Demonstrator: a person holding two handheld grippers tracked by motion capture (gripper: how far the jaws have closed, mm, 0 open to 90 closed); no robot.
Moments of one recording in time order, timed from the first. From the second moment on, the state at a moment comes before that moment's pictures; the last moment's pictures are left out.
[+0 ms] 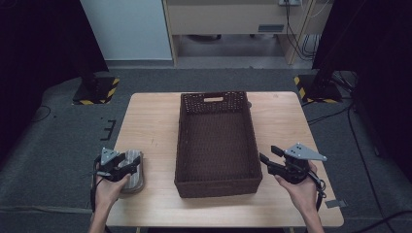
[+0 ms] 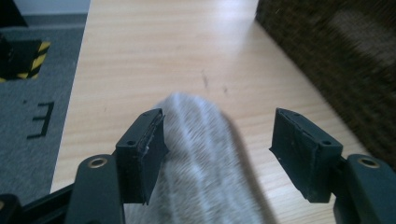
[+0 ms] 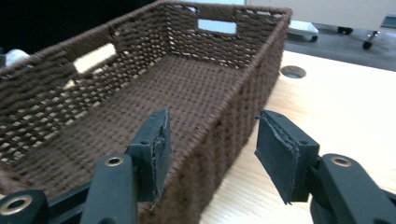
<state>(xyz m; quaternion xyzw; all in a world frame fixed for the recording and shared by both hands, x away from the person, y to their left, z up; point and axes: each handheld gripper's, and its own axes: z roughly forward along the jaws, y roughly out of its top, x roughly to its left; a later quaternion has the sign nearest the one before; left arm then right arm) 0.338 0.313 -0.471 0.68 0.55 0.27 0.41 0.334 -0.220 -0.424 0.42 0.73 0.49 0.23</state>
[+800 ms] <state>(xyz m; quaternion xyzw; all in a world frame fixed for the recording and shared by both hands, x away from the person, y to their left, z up) 0.327 0.233 -0.439 0.72 0.46 0.23 0.47 0.345 -0.198 -0.445 0.41 0.77 0.44 0.20</state>
